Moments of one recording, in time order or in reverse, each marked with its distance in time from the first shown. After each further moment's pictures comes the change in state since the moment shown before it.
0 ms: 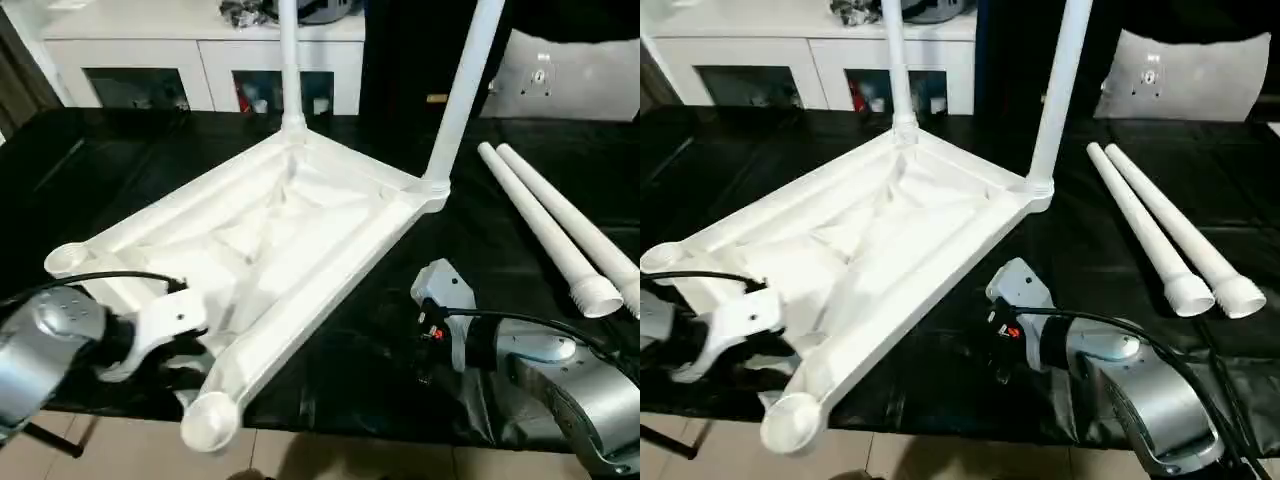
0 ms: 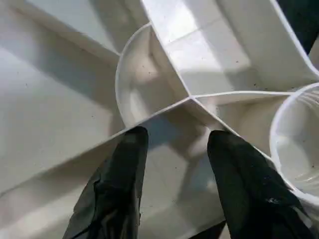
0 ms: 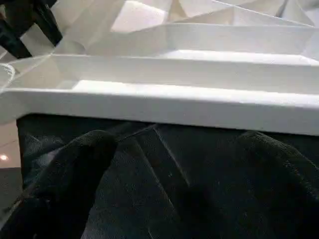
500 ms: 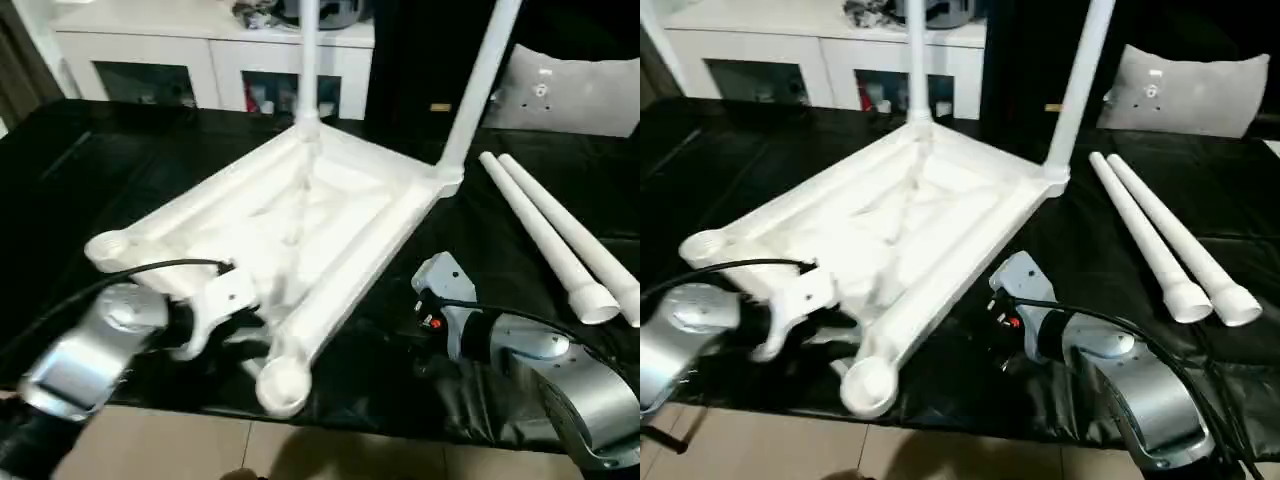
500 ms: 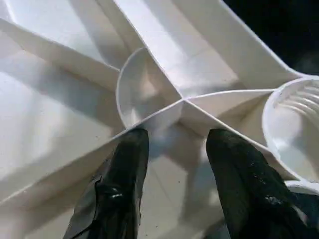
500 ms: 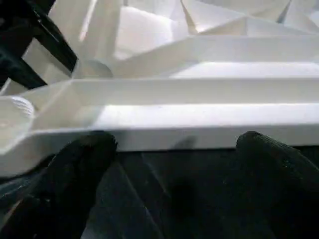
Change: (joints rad) left arm -0.081 -0.304 -0.014 0.135 0.016 -0.115 0.177; right arm -0.012 0.041 -0.011 0.040 -0.044 -0.020 -0.107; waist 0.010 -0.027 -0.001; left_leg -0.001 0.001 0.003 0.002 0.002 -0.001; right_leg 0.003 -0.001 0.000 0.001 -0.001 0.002
